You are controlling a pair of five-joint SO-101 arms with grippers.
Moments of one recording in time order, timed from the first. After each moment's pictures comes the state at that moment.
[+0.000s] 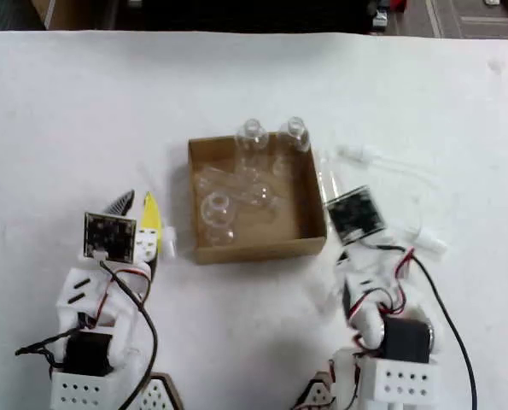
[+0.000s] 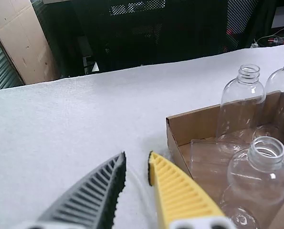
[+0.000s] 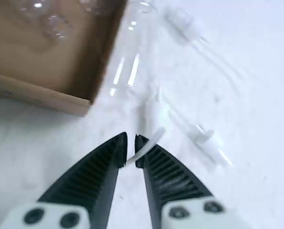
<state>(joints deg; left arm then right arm) -1.6 -104.0 90.9 40.7 -4.9 2.2 -81.5 68.7 67.7 31.3</state>
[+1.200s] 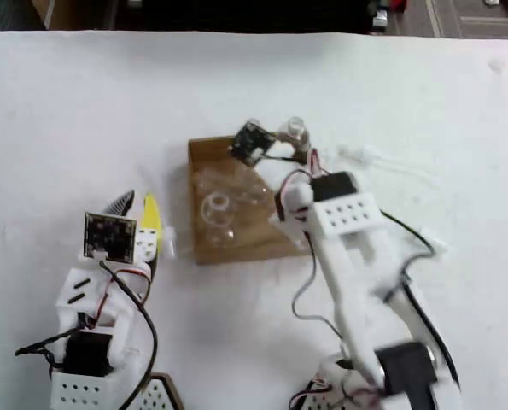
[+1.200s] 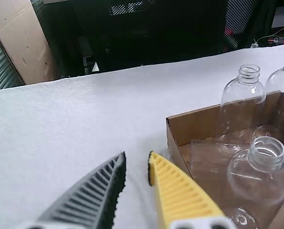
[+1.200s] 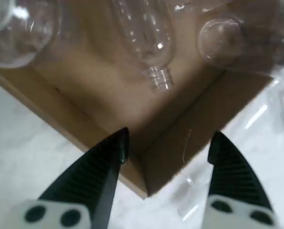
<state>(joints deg) -1.6 -104.0 90.9 40.7 -4.9 -19.1 -14.9 28.6 65.1 38.3</state>
